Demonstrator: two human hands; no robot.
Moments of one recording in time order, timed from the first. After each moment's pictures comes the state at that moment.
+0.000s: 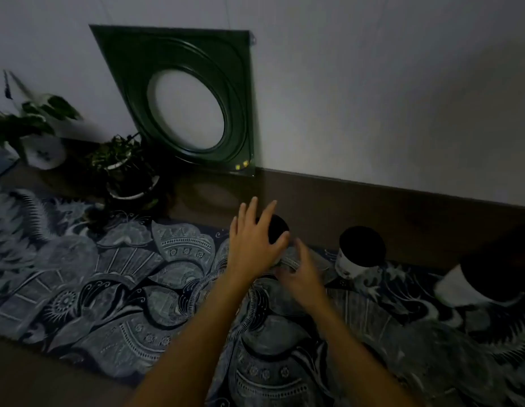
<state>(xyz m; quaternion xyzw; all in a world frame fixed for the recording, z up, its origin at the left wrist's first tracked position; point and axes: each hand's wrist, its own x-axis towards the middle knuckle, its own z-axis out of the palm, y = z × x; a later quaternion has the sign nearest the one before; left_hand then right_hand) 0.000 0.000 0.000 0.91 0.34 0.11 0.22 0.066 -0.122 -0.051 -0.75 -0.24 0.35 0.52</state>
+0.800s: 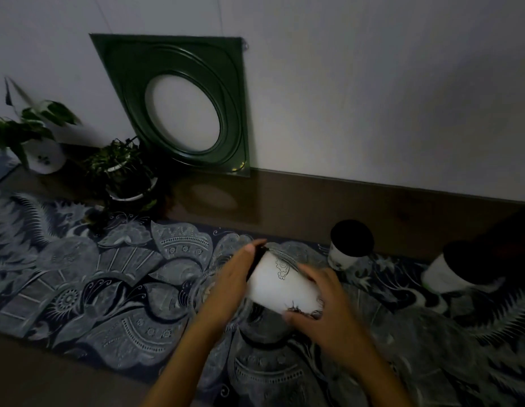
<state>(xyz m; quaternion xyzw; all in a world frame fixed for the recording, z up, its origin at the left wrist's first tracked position) -0.086 -0.064 0.056 0.68 0.34 0.14 0.63 0.032 -0.227 0.015 -0.77 -0.42 0.23 0.43</state>
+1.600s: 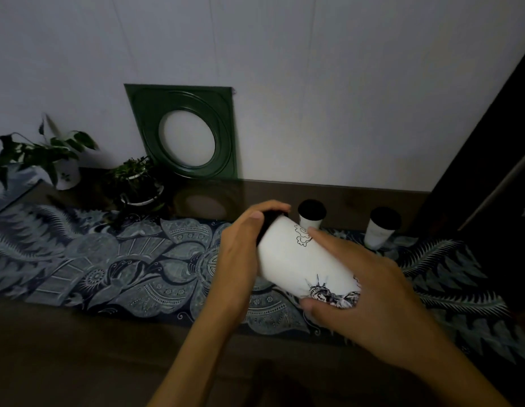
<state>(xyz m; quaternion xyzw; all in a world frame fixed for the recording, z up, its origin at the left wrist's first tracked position) -0.212 -0.225 0.212 0.66 0.15 0.34 0.65 -0.131 -0.401 0.224 -0.79 -0.49 0.02 0.37</state>
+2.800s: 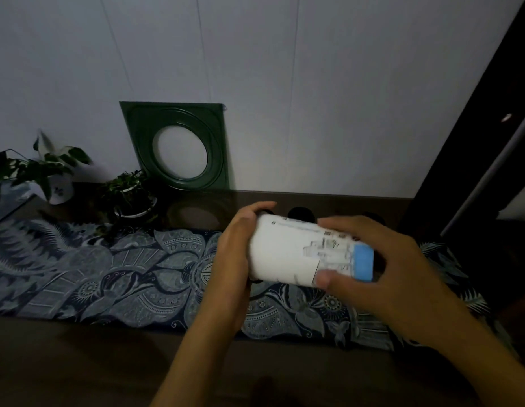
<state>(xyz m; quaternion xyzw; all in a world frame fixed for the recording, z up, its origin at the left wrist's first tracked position) -0.226 -0.250 0.231 0.59 0.16 0.30 0.74 -0.125 -0.430 0.265 -0.75 -0.50 0.03 0.44</state>
